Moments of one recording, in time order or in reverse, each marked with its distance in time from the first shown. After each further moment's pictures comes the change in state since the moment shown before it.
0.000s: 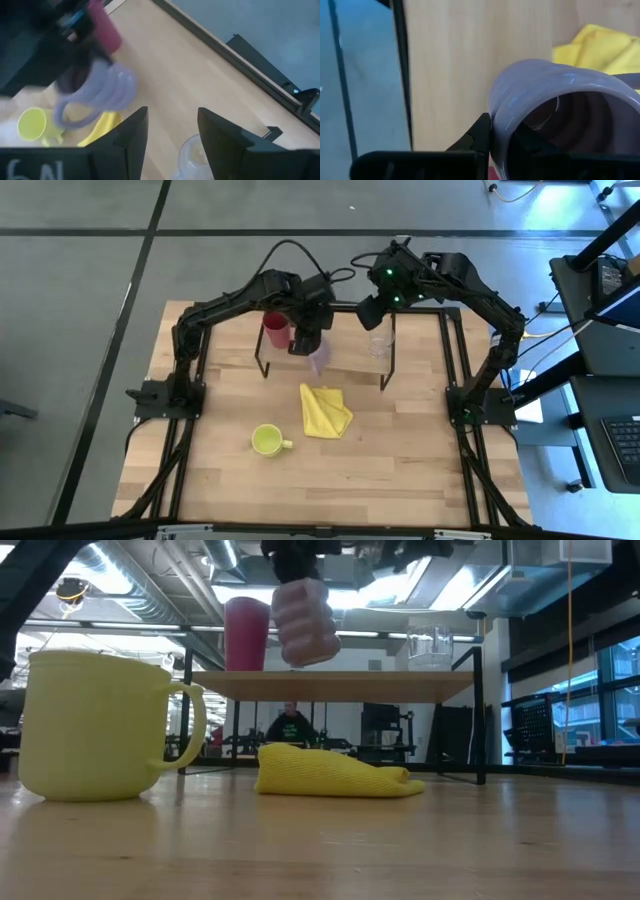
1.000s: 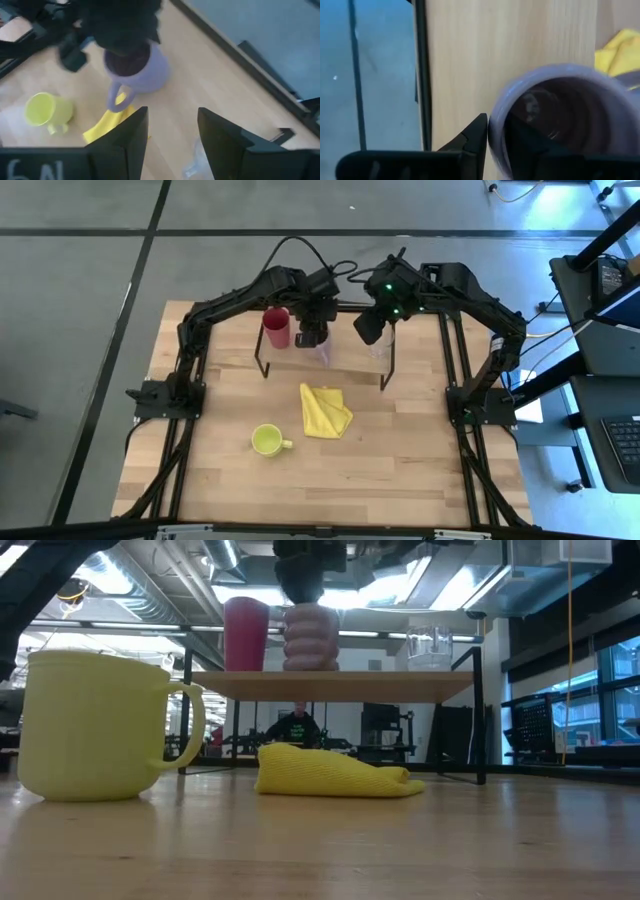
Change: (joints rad) left arm 0.038 0.051 0.024 0.045 -0.043 -0.009; right arm 0.093 -0.007 0.000 -0.002 0.043 -0.003
